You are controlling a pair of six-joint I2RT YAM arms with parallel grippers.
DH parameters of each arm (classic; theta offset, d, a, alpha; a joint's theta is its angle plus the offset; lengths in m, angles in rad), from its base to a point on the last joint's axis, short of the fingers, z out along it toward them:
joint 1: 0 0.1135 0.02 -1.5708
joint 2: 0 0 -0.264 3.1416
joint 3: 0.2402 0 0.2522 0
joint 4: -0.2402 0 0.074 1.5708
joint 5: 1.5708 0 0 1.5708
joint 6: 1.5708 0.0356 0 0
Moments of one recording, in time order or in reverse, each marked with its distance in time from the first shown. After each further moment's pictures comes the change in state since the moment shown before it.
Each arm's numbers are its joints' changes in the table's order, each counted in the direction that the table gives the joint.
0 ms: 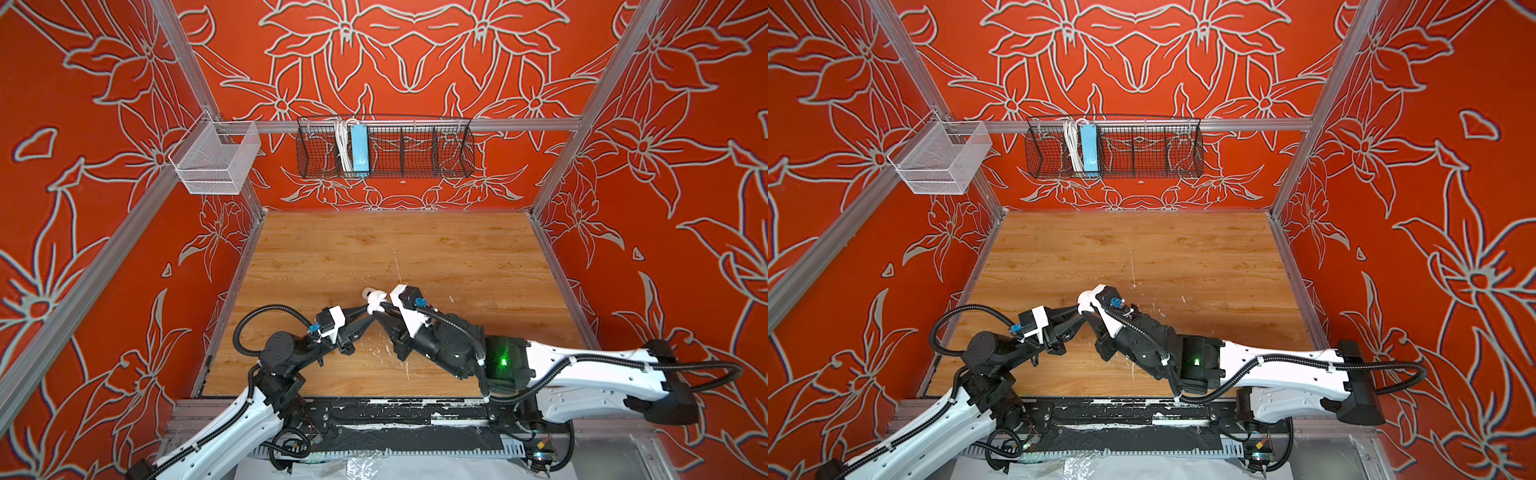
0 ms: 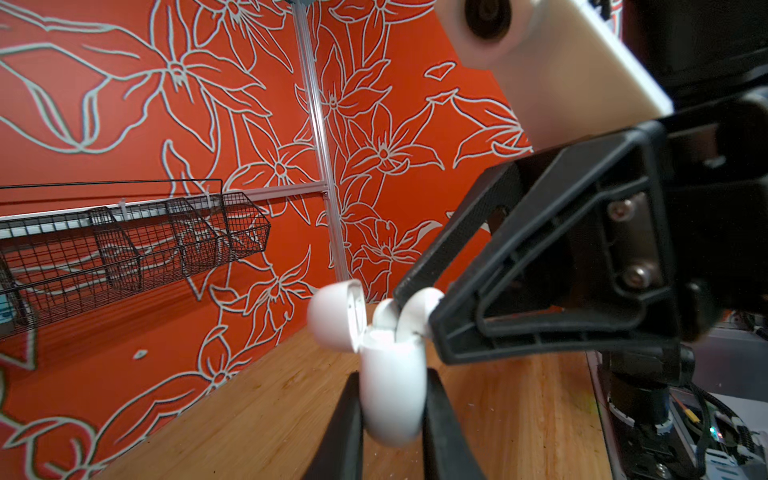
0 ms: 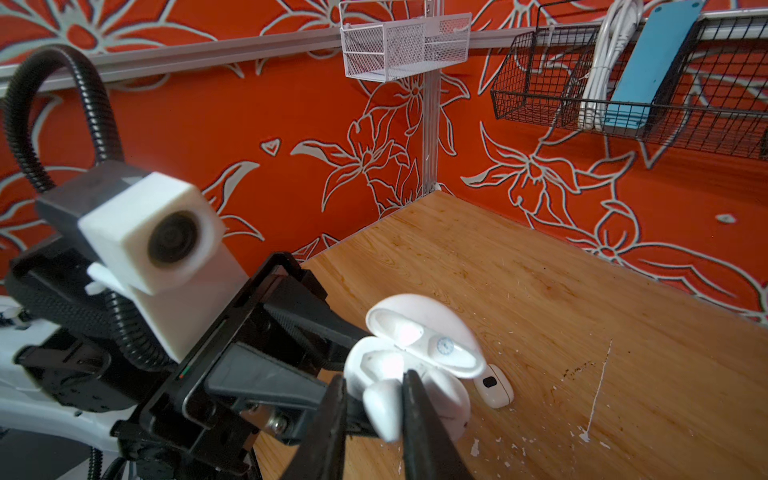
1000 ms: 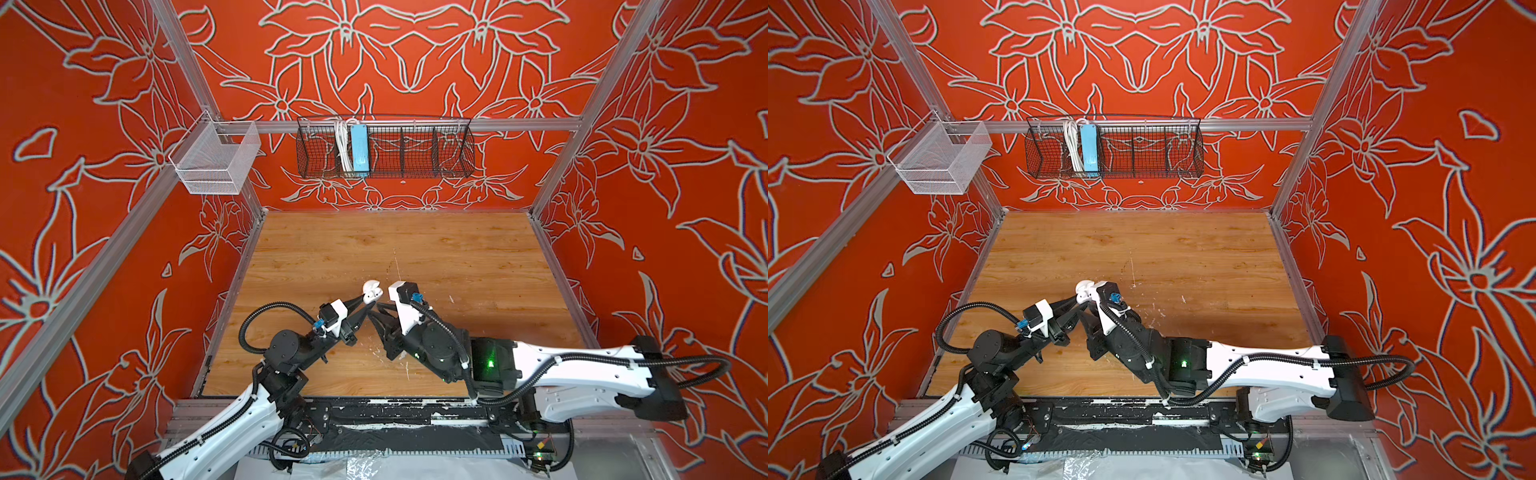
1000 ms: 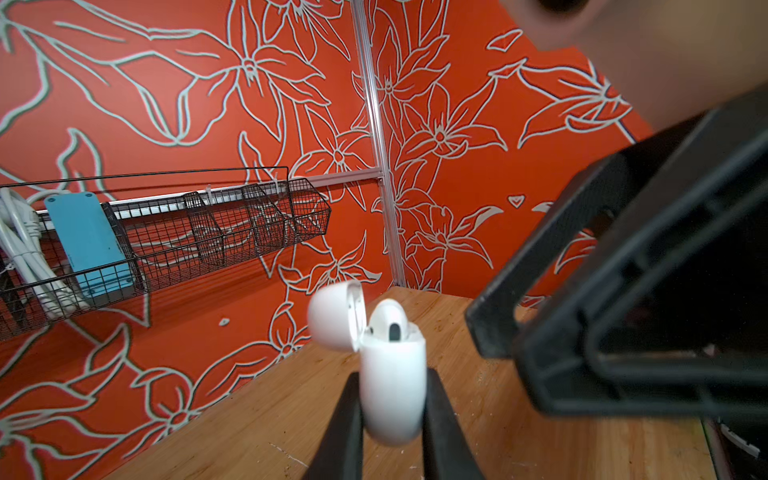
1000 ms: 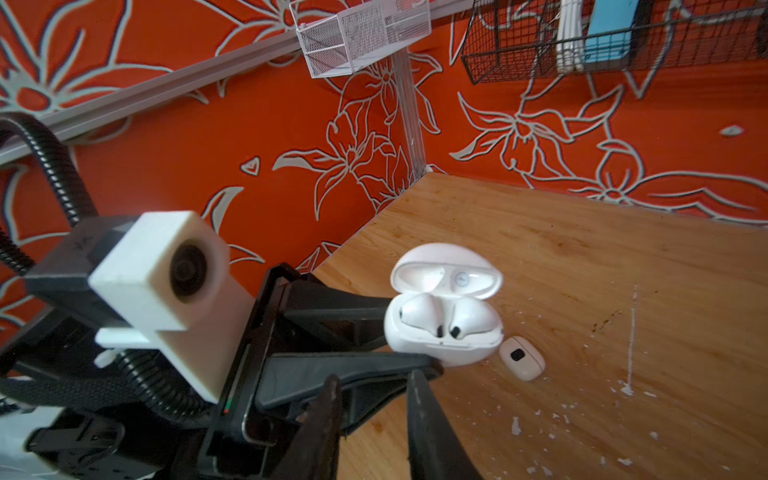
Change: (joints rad) left arm -0.012 0.043 -0.018 0.033 -0.164 0.078; right arm 0.023 0.037 0.031 -0.024 0.129 0.179
